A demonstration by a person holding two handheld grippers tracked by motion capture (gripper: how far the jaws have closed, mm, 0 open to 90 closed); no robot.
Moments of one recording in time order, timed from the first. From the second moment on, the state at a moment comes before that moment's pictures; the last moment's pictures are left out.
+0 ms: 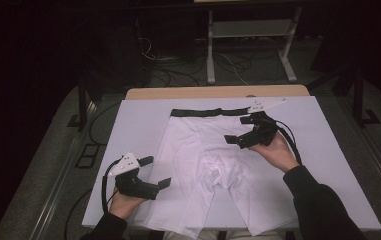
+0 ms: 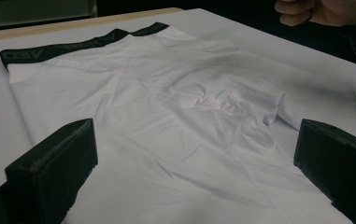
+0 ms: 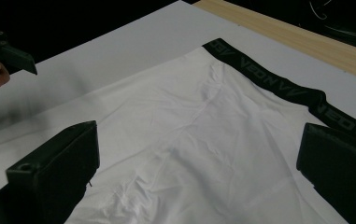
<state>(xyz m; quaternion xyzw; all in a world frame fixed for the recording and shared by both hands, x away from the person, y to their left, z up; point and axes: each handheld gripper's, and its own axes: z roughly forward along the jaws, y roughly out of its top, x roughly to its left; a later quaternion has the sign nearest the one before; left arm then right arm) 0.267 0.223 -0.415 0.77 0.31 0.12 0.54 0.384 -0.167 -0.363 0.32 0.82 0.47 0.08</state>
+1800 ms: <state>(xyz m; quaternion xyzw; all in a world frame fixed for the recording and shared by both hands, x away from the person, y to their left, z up) 0.268 0.224 -0.415 0.77 0.31 0.12 0.55 0.460 -0.097 -0.343 0.30 0.83 0.46 0.07</state>
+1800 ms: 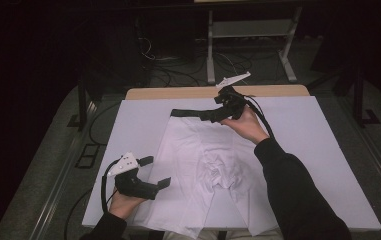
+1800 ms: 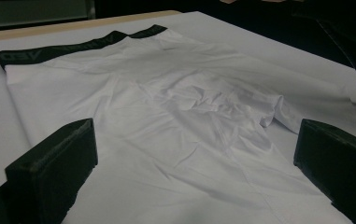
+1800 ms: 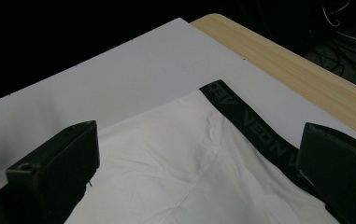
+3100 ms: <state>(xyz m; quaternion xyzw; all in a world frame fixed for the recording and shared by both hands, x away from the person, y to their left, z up) 0.268 0.225 -0.414 0.76 0.31 0.11 0.56 0.507 -0.034 -0.355 0.30 0.84 0.44 0.06</state>
